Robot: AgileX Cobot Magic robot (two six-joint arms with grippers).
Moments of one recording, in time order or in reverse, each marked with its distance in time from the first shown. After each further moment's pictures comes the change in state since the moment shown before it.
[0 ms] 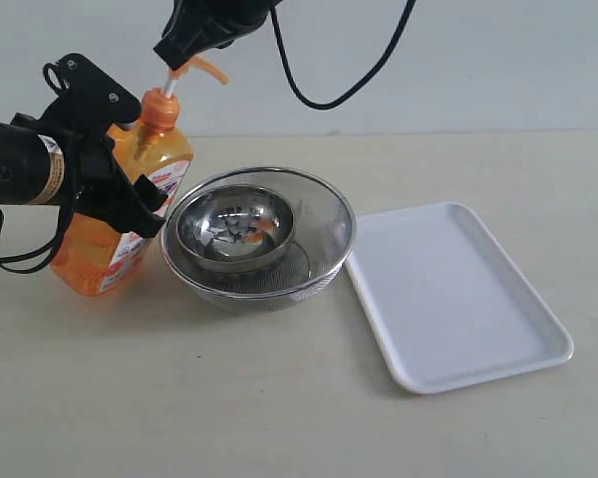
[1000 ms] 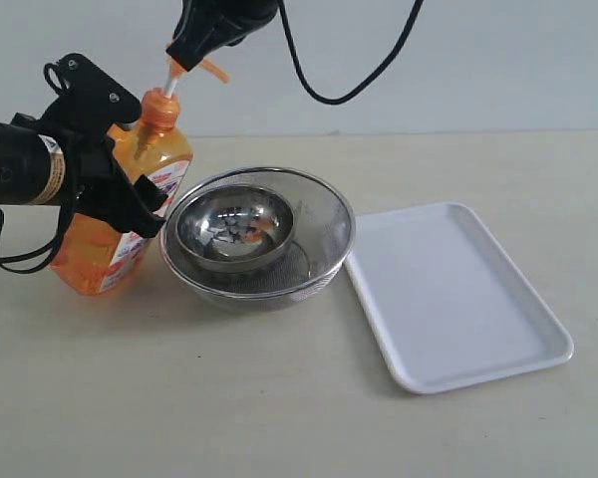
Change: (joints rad) left arm 0.000 0.000 0.000 0.000 0.002 0.000; right arm 0.002 -0.033 0.002 -0.078 0.020 0.014
